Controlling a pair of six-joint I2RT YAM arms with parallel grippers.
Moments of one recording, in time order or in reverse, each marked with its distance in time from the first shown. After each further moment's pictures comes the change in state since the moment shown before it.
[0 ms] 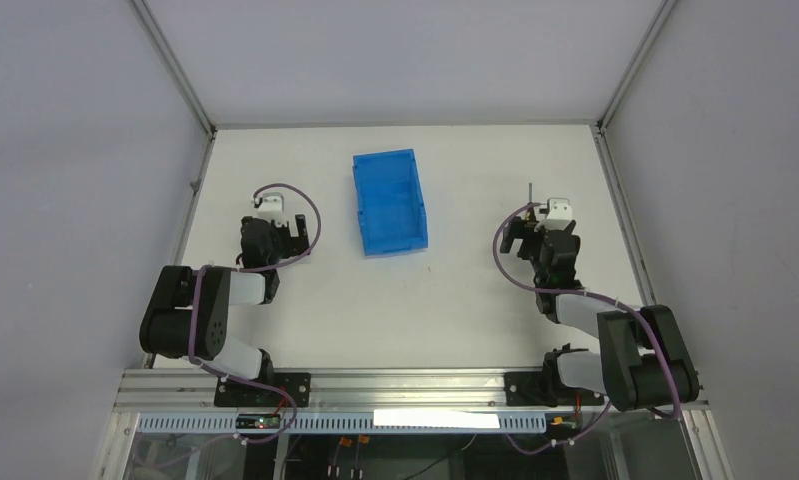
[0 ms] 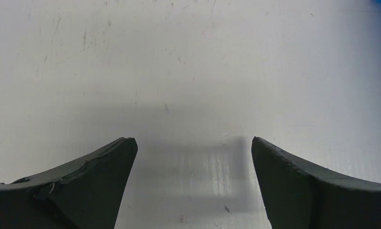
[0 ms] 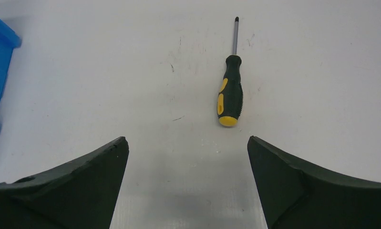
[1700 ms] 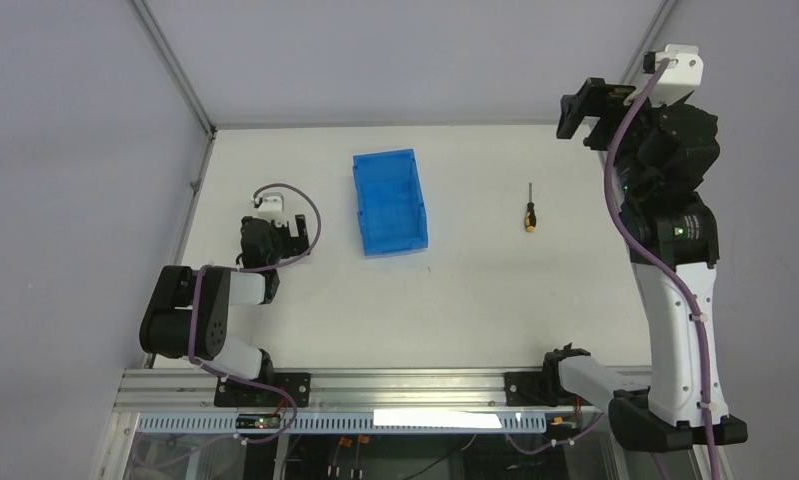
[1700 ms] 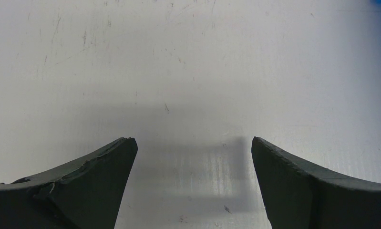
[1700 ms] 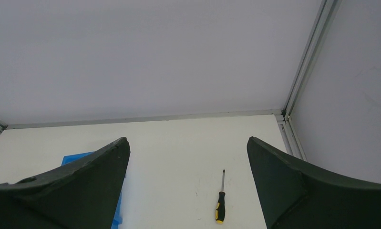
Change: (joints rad) left arm 0.000 0.000 0.000 0.000 0.000 0.000; right arm -0.003 -0.189 1.350 -1.223 0.020 -0.056
